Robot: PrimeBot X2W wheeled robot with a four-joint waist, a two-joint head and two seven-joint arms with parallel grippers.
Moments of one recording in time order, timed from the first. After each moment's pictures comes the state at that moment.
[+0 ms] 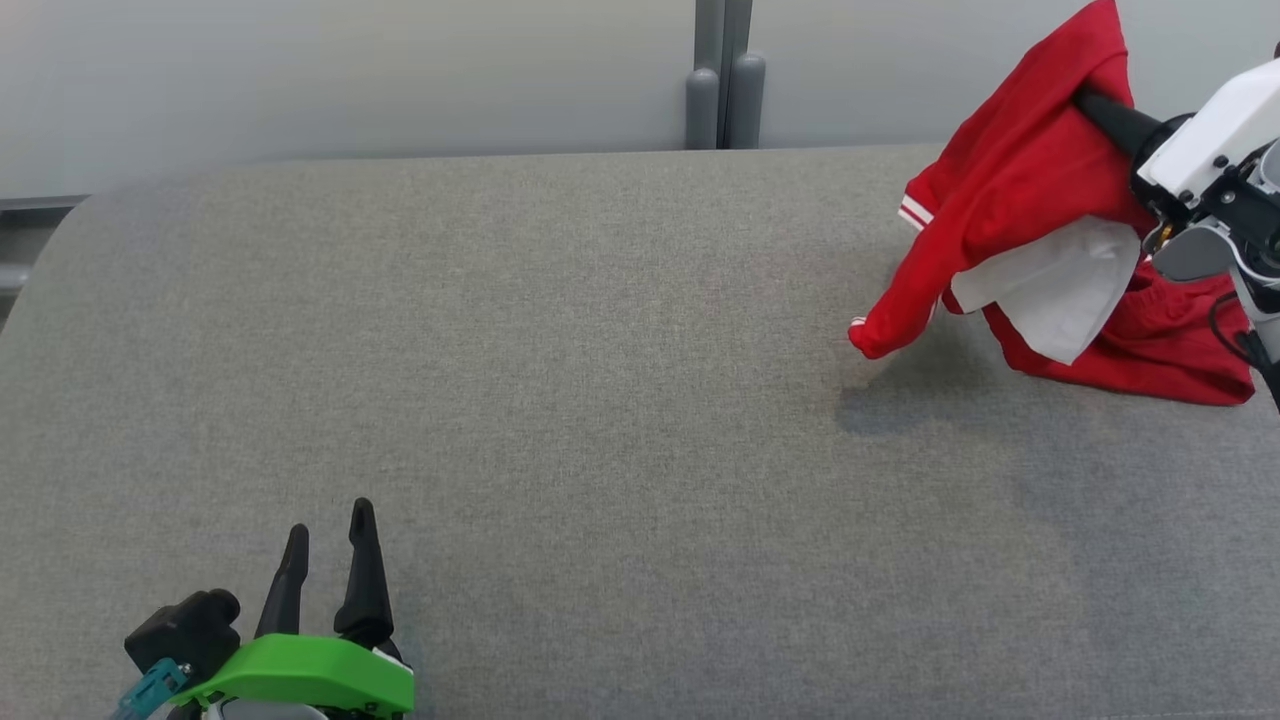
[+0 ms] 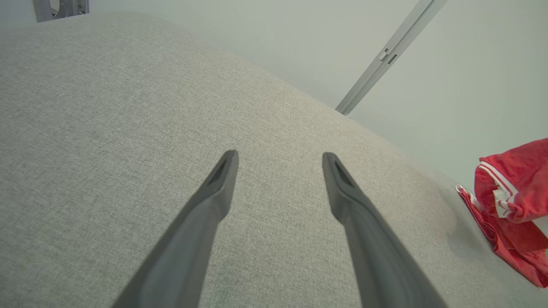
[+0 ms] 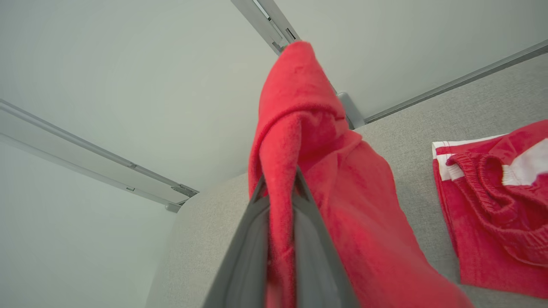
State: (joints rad) left arm 0.08 0.05 -0.17 0.09 -0.69 0.12 -0.19; right arm -0.79 -0.45 0.42 0.60 1.25 -0.04 0.39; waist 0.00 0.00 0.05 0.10
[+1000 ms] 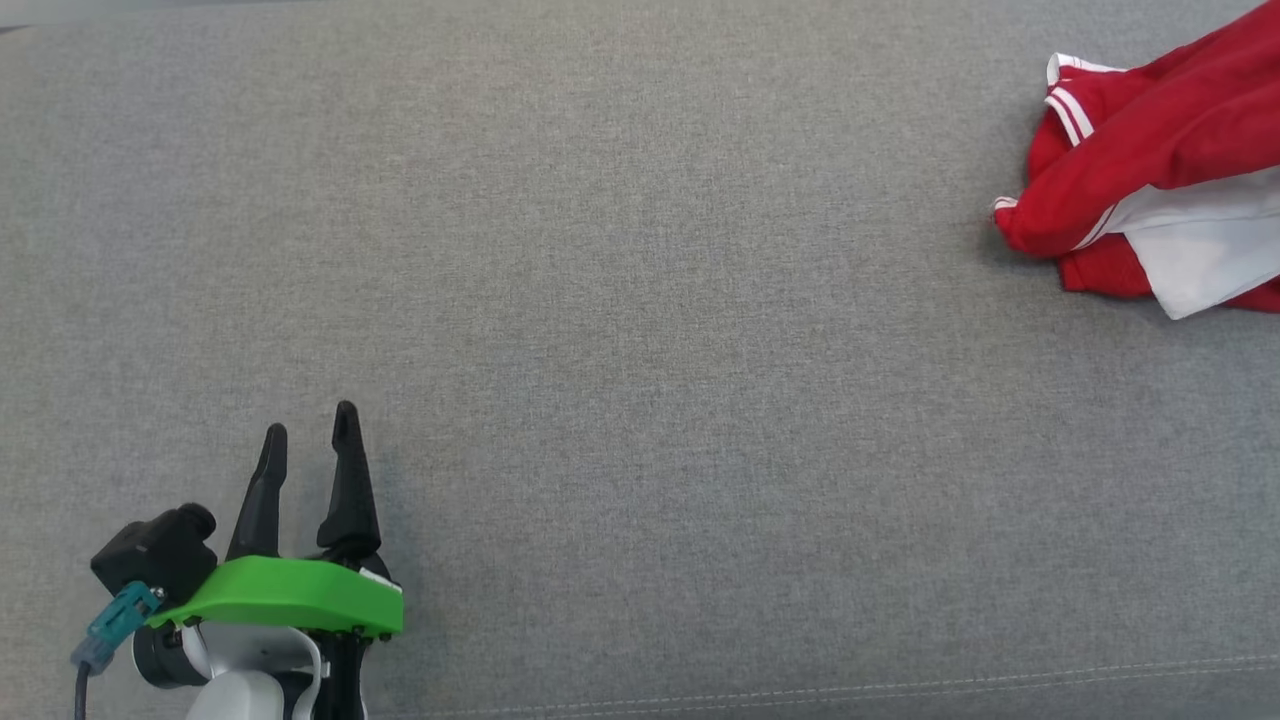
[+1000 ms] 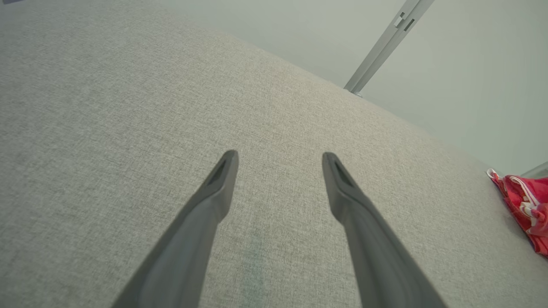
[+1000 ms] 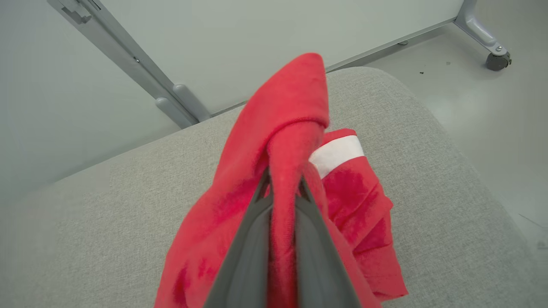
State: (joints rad) left arm -0.02 0.05 -0.15 0.01 -0.64 0.12 -0.16; right arm -0.92 -0.65 0.49 0.74 1.00 -0.11 0.36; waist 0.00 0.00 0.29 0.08
